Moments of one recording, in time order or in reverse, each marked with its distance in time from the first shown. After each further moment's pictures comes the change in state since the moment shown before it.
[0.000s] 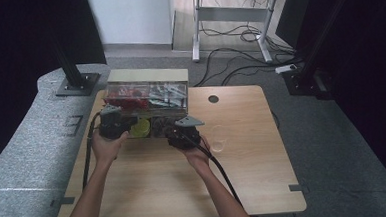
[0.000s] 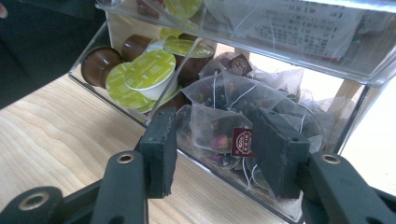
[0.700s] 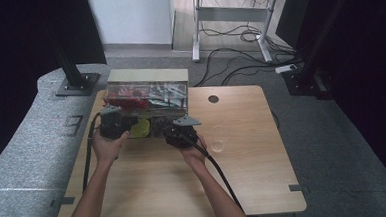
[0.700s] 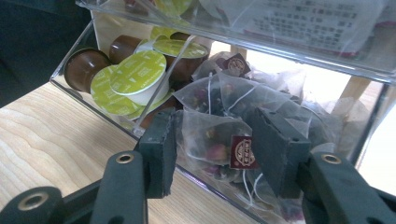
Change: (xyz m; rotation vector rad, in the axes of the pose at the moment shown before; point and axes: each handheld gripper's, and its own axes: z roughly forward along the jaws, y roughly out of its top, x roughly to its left) left arm 0.002 -0.001 0.003 -0.010 -0.011 -0.013; right arm -0.001 -0.004 0.018 -0.017 -0.019 0.018
